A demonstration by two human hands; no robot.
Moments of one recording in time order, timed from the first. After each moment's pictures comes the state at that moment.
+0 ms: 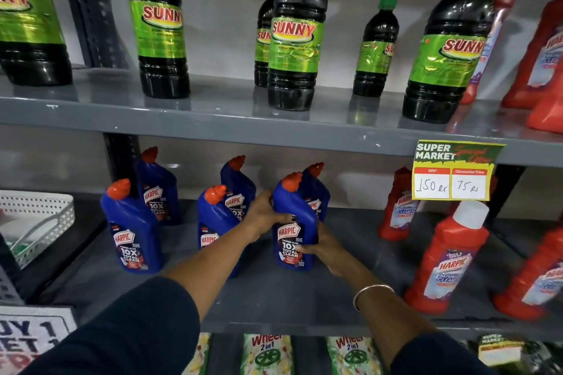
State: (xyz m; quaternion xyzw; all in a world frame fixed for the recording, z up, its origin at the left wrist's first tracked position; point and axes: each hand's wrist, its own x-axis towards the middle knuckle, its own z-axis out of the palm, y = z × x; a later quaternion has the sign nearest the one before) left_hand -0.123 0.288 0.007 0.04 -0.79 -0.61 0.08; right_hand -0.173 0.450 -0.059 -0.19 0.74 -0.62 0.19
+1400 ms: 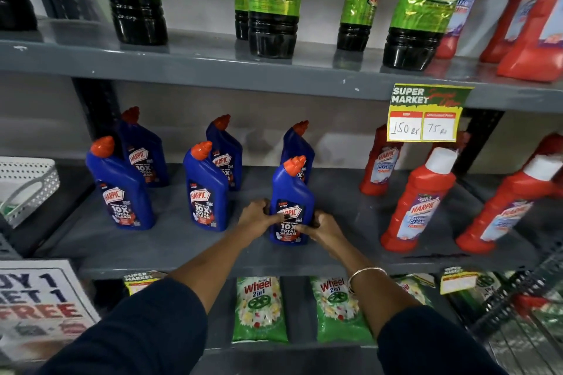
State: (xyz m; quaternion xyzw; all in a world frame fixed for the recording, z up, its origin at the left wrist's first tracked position) left_hand -0.086 0.315 -0.076 0.10 -0.86 -0.51 0.01; right_hand -0.130 0.489 -0.101 -0.11 0.83 -0.54 0.12
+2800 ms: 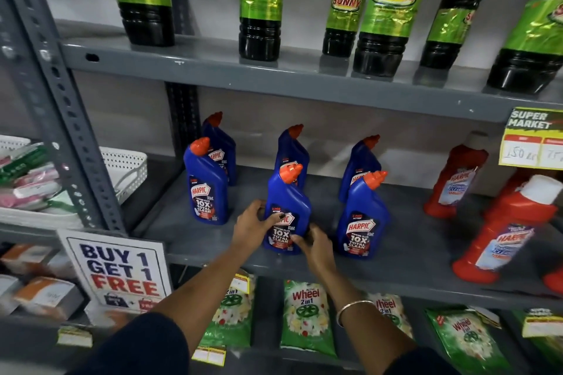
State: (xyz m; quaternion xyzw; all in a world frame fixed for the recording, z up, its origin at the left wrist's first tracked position) left_hand -0.006 0.195 -0.077 0.17 -0.81 -0.53 0.17; right_hand -0.053 0.343 -0.108 -0.14 0.83 -0.54 0.06
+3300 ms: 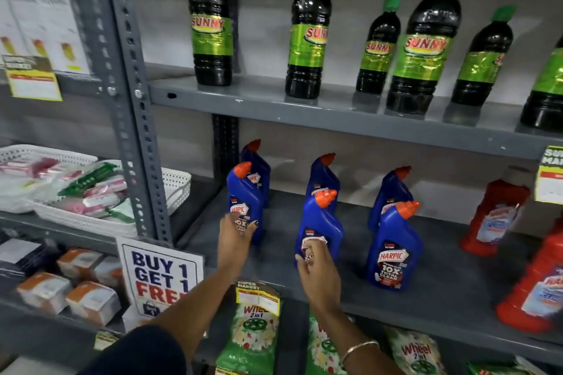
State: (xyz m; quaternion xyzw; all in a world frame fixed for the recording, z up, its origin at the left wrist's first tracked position) left_hand 0.052 0.135 -0.060 0.30 -0.73 -0.52 0.32; right_hand 0.008 0.303 -0.086 -0.23 0.86 -0.43 -0.13
